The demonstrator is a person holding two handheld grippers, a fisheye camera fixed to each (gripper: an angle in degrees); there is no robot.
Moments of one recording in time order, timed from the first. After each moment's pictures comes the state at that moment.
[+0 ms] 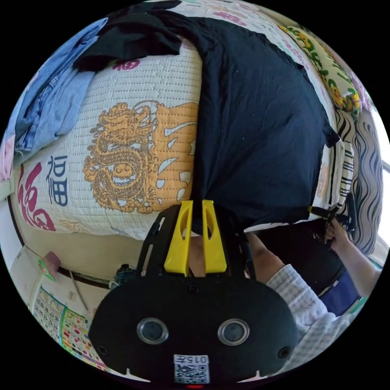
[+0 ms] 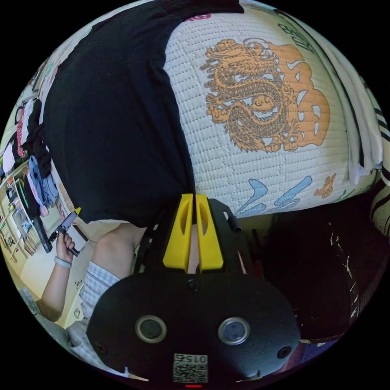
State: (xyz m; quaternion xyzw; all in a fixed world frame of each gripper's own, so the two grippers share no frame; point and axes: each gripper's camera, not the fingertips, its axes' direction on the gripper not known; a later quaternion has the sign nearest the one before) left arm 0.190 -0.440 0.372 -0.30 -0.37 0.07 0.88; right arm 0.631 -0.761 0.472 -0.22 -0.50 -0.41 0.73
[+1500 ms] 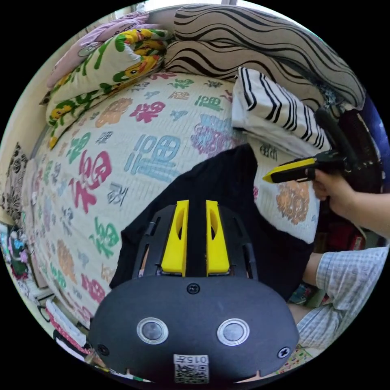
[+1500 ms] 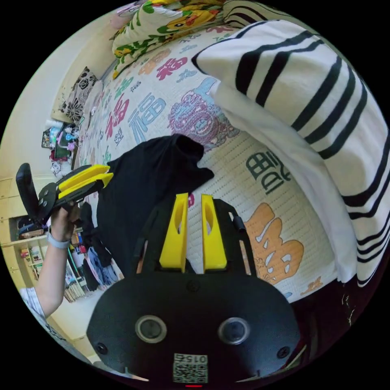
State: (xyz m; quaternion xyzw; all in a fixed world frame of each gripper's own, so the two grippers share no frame) left arm 0.587 -0.333 1.024 -0.36 -0.24 0.64 0.63; right arm 0.734 -0.983 0.597 -0.14 -0.69 -0.15 0.69
